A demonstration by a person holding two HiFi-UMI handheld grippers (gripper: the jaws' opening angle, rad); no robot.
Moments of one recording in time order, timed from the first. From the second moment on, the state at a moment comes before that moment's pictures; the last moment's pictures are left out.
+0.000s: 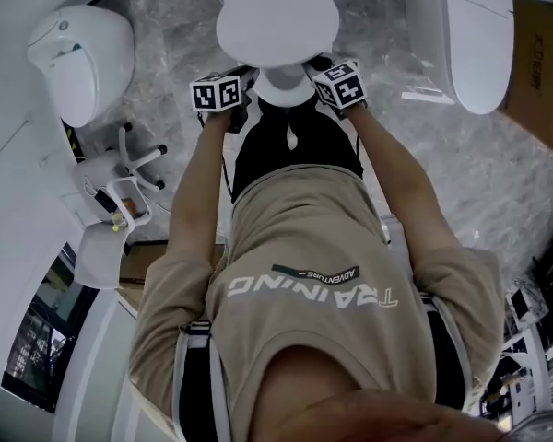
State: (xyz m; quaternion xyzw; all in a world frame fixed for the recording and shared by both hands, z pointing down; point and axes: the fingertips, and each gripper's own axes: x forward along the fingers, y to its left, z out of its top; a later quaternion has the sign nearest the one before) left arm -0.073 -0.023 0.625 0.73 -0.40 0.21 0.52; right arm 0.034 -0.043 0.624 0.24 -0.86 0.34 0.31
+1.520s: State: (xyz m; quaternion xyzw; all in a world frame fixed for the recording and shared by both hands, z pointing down) left arm -0.108 -0.199 0.557 0.75 -0.40 0.27 0.44; right arm 0.011 -0.204 0.528 0.37 -0.80 0.33 0.34
